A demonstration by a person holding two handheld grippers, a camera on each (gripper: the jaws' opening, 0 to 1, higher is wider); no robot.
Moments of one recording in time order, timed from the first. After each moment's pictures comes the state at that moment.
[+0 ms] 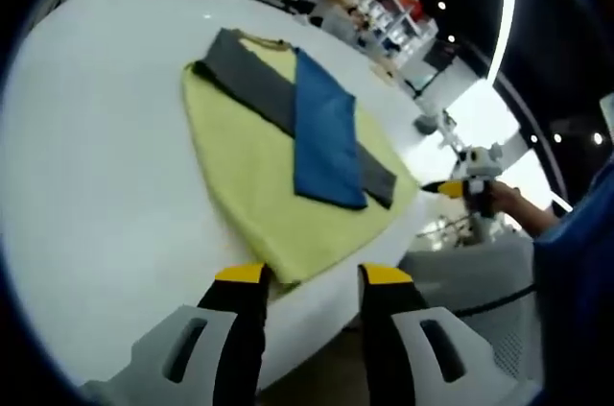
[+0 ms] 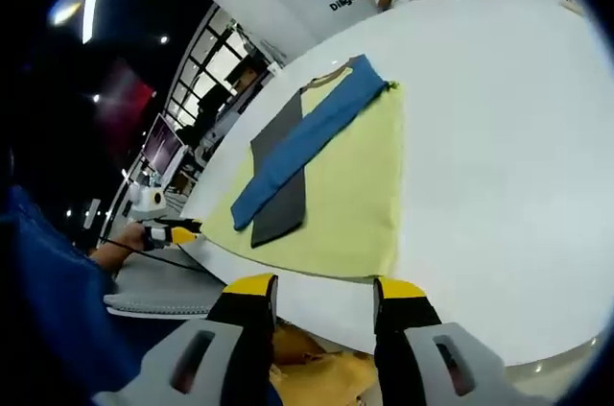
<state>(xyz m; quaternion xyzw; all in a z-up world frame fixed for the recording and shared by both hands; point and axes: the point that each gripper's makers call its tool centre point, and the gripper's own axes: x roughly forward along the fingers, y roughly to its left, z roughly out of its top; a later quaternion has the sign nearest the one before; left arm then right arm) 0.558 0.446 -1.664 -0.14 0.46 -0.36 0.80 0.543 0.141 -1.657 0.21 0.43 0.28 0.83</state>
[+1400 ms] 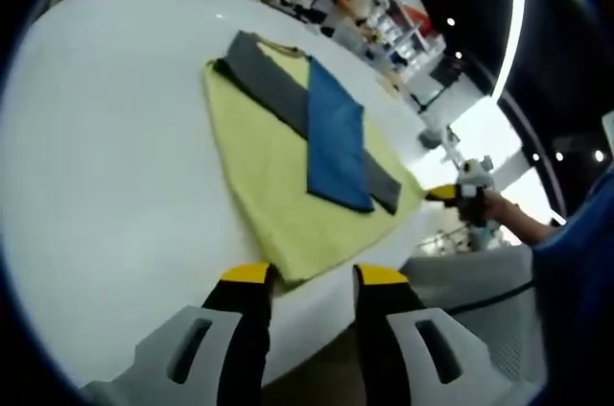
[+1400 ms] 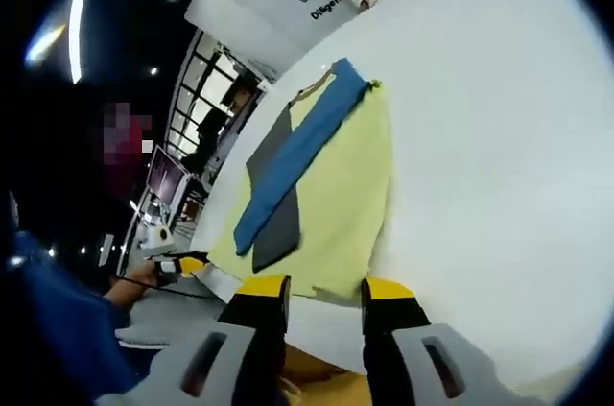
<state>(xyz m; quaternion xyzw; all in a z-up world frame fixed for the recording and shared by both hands) 0.556 0.455 -1.668 -0.17 0.45 -0.34 0.81 0.558 0.152 -1.664 0.32 0.43 0.27 0.80</state>
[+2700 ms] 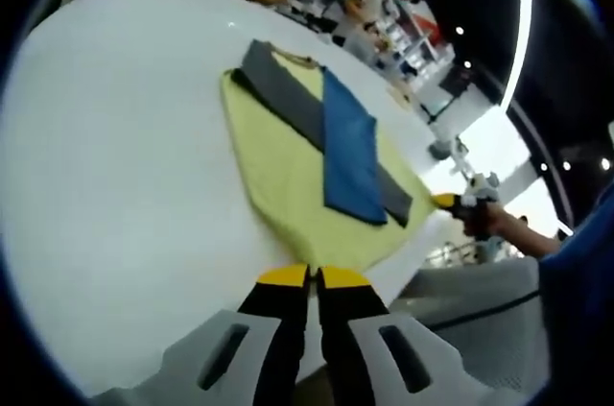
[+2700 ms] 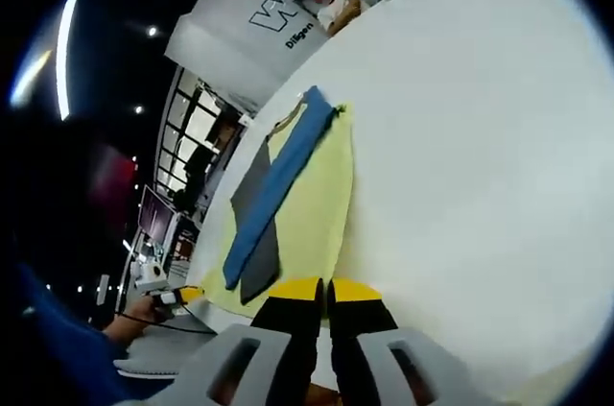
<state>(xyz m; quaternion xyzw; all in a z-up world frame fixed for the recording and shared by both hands) 0.567 0.468 -1.668 -0.18 0.44 -0.31 0.82 0.579 0.128 -1.665 0.34 0.38 0.20 0.83</state>
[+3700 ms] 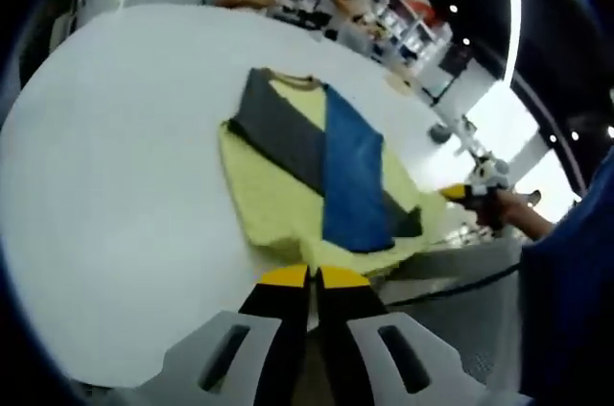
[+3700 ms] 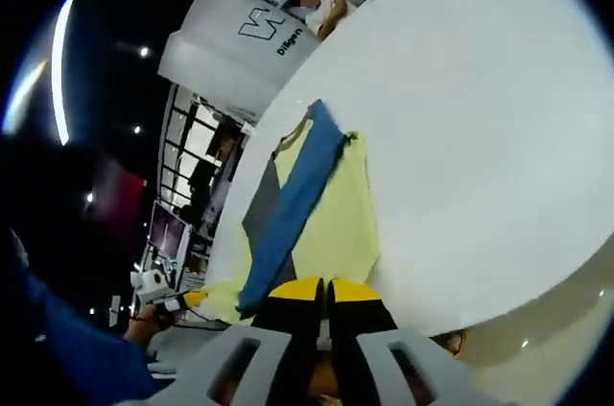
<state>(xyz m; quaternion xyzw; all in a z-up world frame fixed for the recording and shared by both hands) 0.557 0.481 -1.624 -0.11 0.43 -0.31 0.84 0.555 0.139 -1.636 0.37 0.39 0.17 0.83</state>
